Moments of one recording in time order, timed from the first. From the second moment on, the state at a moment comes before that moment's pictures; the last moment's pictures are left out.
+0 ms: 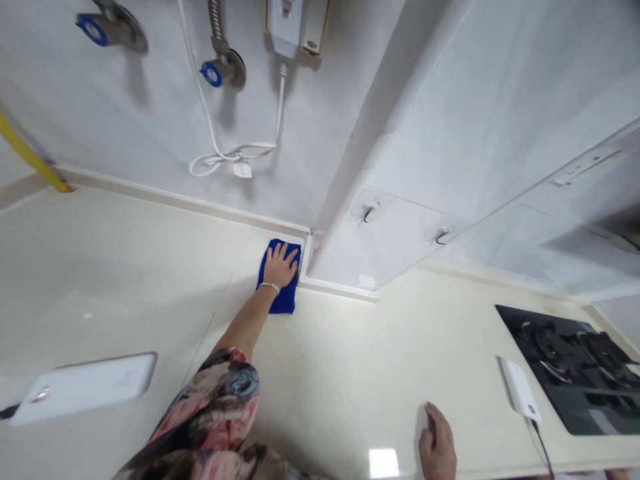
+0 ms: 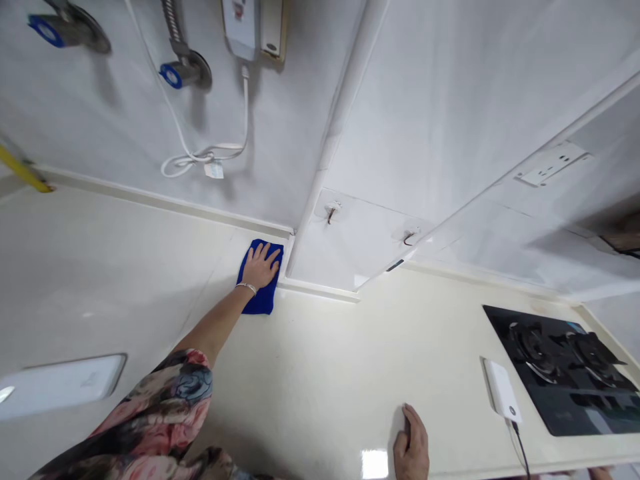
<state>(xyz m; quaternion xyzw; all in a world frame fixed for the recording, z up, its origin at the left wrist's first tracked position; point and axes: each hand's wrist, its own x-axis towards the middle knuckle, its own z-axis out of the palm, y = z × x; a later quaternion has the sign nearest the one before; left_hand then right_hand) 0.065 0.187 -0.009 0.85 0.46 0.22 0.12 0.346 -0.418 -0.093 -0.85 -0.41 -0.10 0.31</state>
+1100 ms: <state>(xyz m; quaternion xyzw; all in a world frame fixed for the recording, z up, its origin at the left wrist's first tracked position) -0.019 0.057 -0.006 0.90 0.39 0.17 0.12 0.334 -0.409 -0.070 -0.84 -0.42 -0.12 0.32</state>
